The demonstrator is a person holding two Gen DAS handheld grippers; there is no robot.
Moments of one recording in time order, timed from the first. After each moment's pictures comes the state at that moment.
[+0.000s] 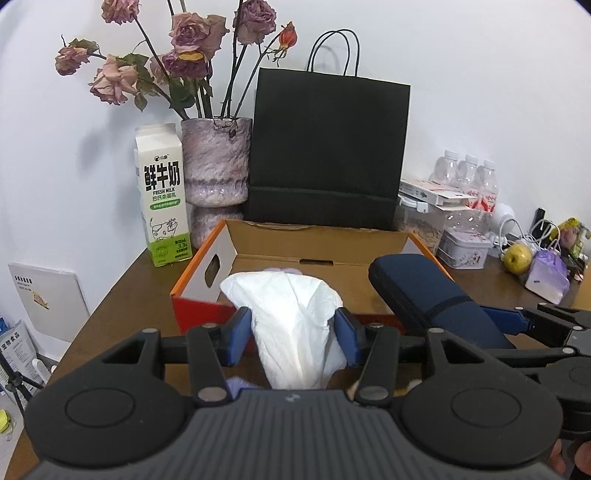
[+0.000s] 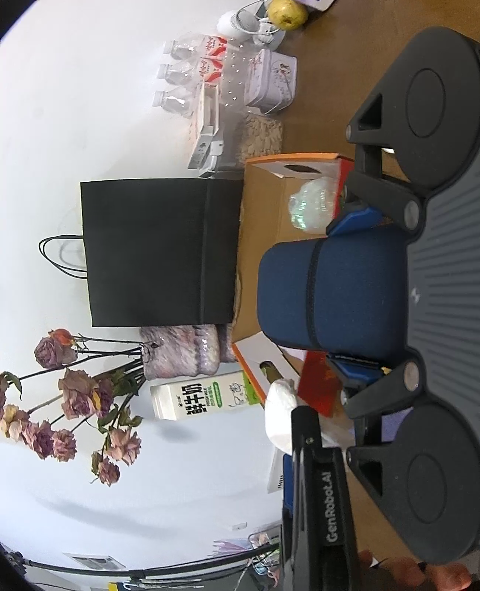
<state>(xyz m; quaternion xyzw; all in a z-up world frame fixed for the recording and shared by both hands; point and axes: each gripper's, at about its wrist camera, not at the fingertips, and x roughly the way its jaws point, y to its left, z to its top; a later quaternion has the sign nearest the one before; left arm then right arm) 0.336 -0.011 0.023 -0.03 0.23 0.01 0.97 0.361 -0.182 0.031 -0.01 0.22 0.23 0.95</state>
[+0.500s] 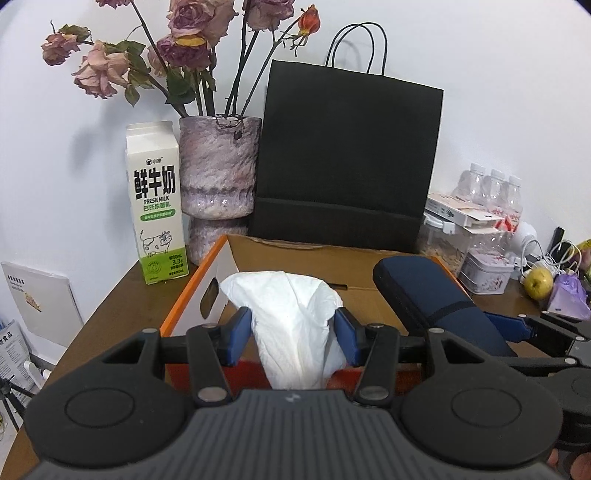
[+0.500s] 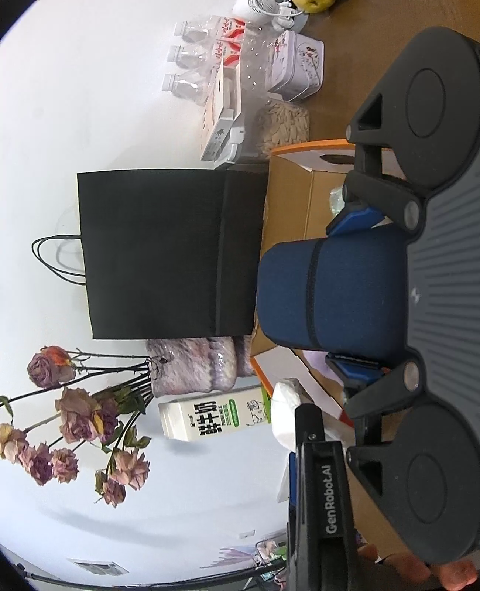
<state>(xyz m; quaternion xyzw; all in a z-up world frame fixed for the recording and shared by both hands) 0.402 0.003 0.023 -0.04 0.23 0.02 0.97 0.425 -0.166 0.030 -0.01 0.21 0.23 0.95</state>
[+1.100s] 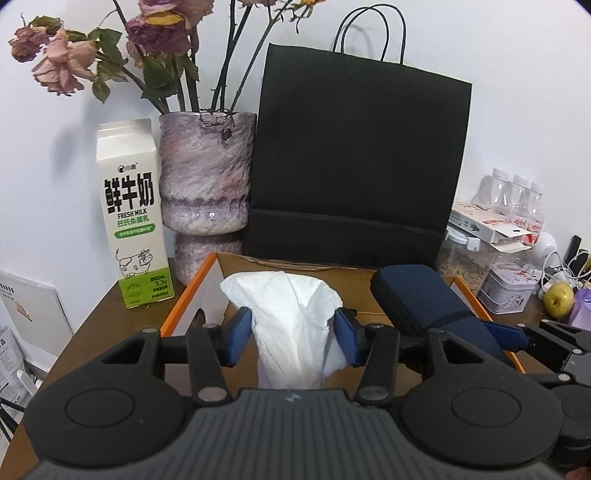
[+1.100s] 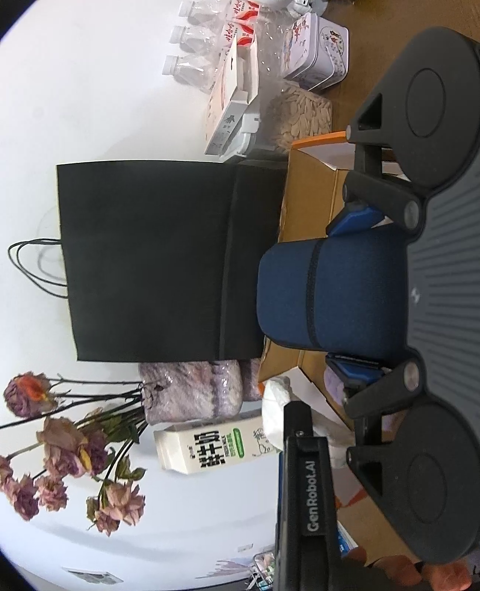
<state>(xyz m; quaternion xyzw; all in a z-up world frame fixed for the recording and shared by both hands) 0.470 0.002 0.020 -0.04 0.24 0.02 0.97 0.491 -0.154 0.023 -0.02 0.22 0.22 0.95</state>
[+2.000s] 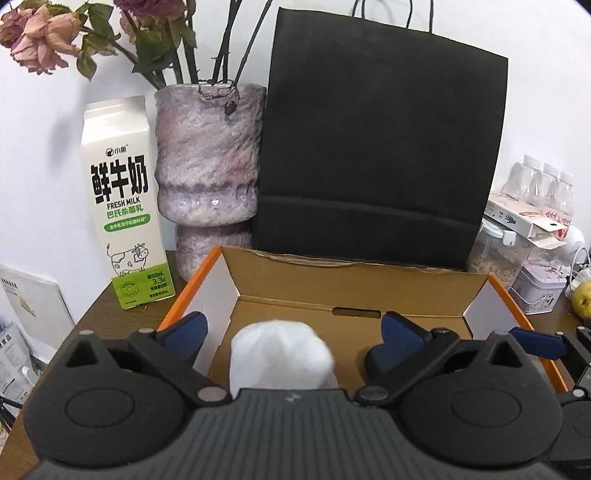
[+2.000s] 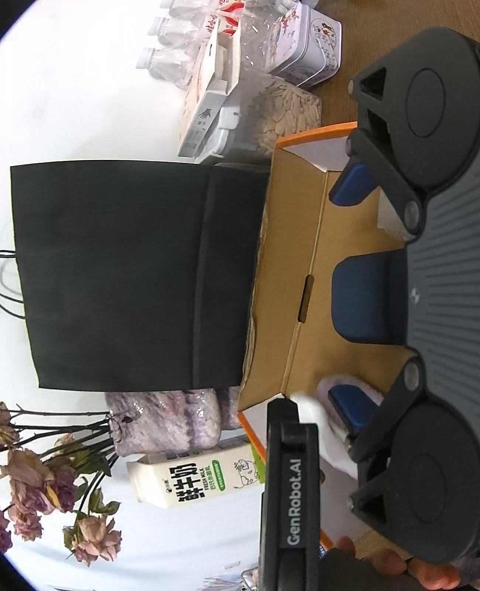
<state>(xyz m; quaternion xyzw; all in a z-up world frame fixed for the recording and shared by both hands) 0.510 0.008 0.001 -0.04 0.26 0.05 0.96 0.529 -0.146 0.004 -0.03 0.25 0.20 0.94</state>
